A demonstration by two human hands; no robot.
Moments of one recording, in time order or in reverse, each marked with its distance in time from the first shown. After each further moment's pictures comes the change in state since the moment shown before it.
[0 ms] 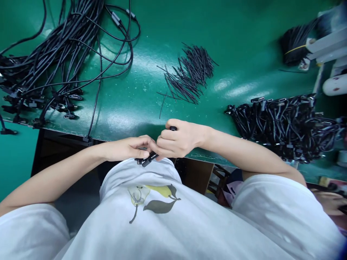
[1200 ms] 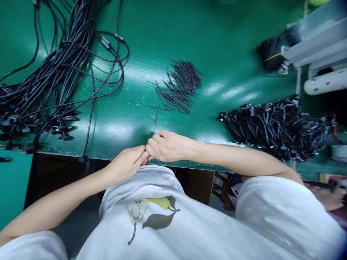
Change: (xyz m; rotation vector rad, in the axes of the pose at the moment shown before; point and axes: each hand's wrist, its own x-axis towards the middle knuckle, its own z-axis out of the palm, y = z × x) left_hand 0.013 0.000 0.012 0.594 0.364 -0.114; right_hand 0.002 -0.018 0.012 0.074 -0.392 0.309
